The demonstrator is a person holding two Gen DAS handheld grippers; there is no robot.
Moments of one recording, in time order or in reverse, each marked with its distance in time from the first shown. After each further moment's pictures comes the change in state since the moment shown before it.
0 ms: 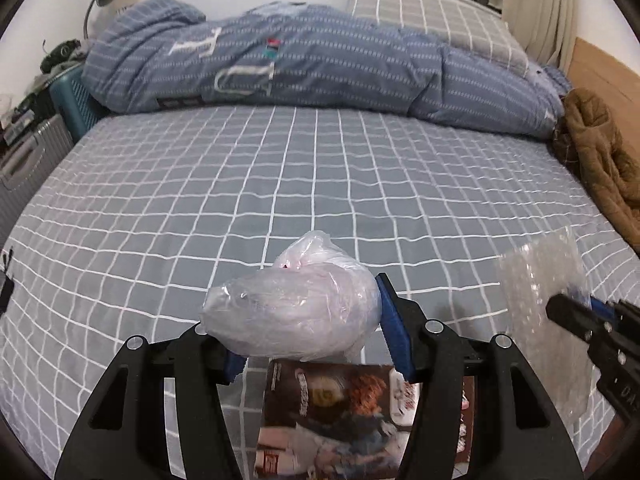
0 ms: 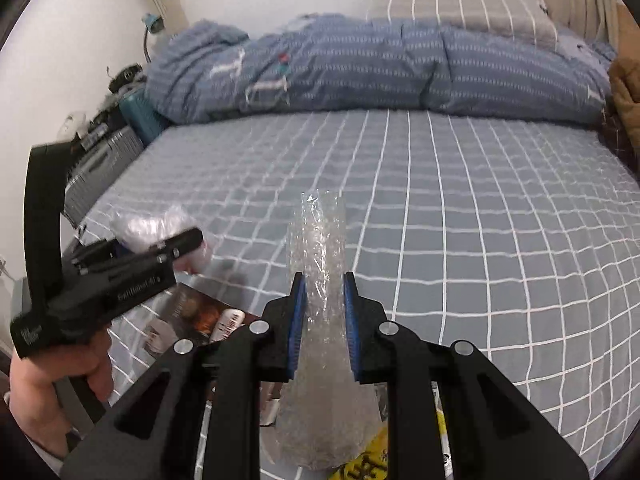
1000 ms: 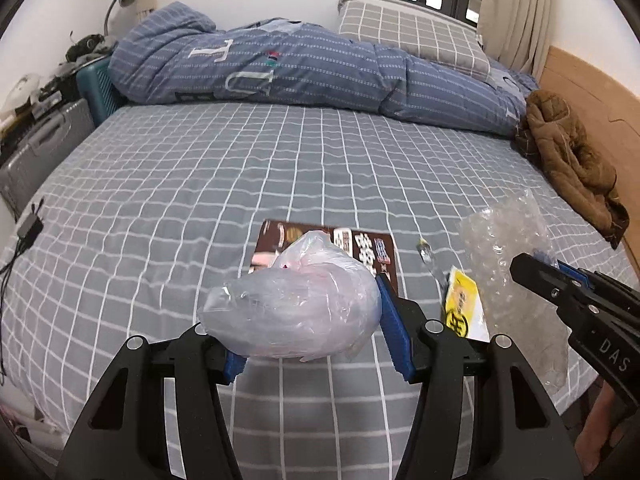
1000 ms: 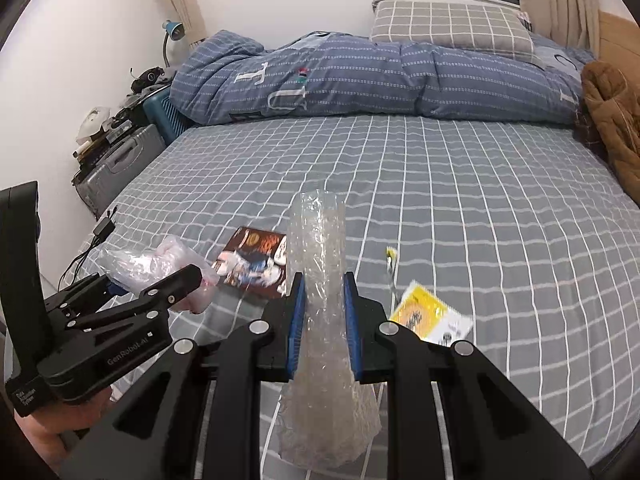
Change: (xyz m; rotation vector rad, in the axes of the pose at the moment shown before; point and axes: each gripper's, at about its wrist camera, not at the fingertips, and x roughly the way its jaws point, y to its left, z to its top) left arm -0.130 -0.021 -0.098 -0.035 -0.019 -0.037; right arm -0.116 0.036 -0.076 -0.006 -0.017 -0.016
